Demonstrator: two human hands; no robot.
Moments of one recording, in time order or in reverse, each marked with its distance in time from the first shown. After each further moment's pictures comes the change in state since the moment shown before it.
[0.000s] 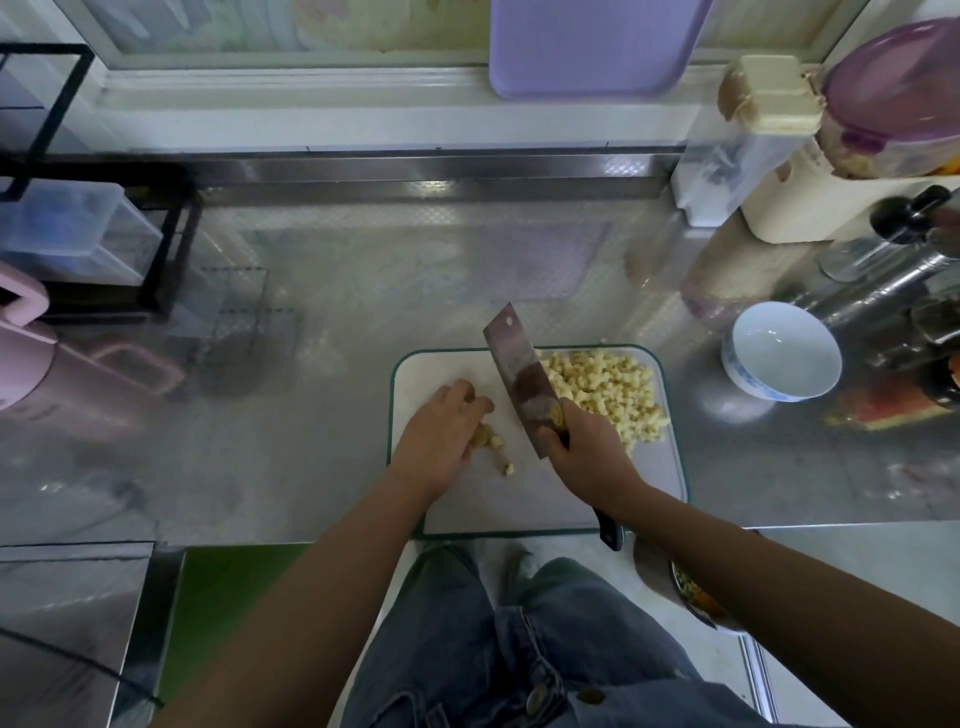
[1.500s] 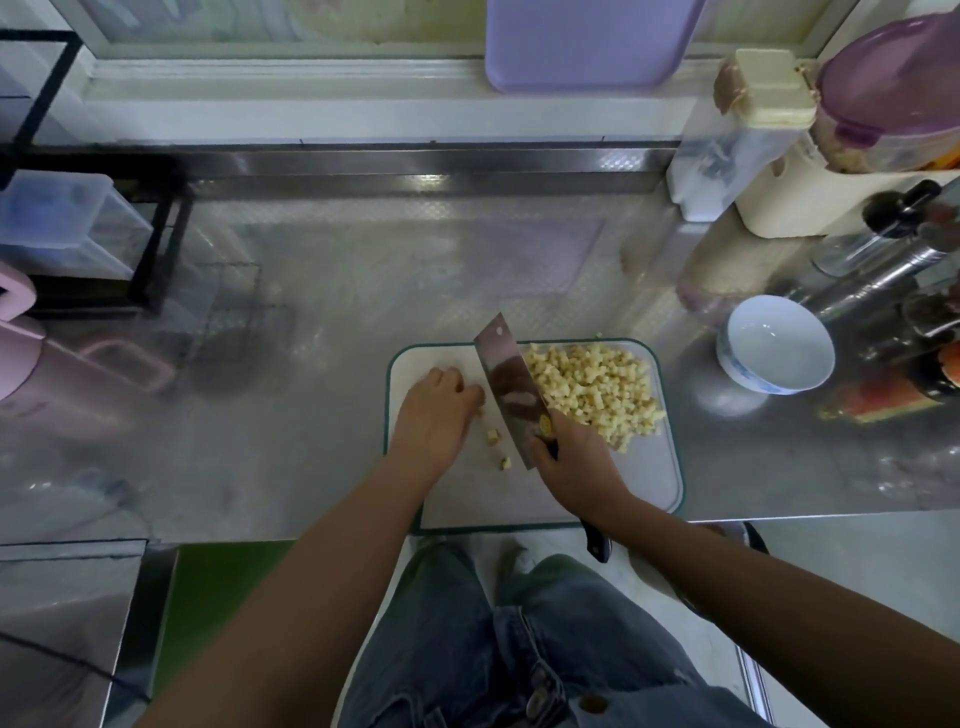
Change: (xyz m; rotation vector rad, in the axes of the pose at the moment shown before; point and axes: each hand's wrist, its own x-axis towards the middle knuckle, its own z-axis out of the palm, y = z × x) left_hand 0.014 -0.001 -0.005 0.129 0.013 -0.081; right_hand -0.016 -0.006 0.013 0.075 -0.007 0.024
